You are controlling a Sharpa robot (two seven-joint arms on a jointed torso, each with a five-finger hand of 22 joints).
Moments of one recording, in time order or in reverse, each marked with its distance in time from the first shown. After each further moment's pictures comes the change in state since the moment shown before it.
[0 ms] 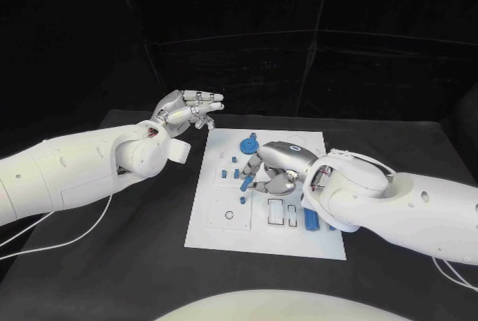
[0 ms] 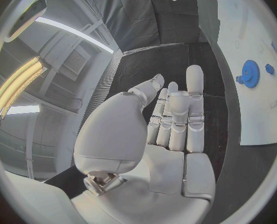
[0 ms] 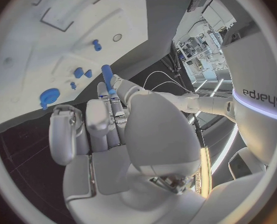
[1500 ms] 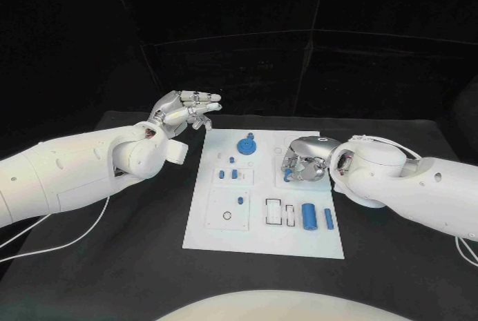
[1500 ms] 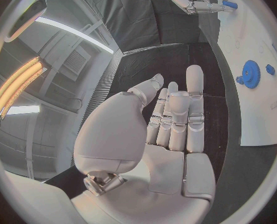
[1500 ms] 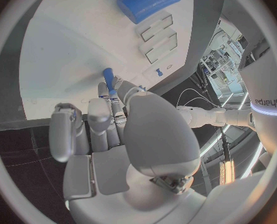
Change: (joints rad) left arm 0.000 0.001 0.000 -0.001 0.000 -0.001 0.002; left_hand -0.004 -0.004 0.000 0.000 0.000 0.000 0.000 0.000 0.000 0.007 0.000 -0.005 0.001 0.004 -0.004 0.000 0.002 0.000 0.000 0.000 0.000 0.003; right arm 0.039 -0.091 0.001 -0.166 -0.058 0.194 -0.066; right_hand 0.009 0.010 -0.062 0.024 -0.002 -0.029 0.003 0.001 0.001 -0.034 0.005 0.030 0.001 -0.003 0.004 -0.030 -0.027 0.000 -0.004 0.004 -0.038 0.000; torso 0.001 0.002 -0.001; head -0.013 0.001
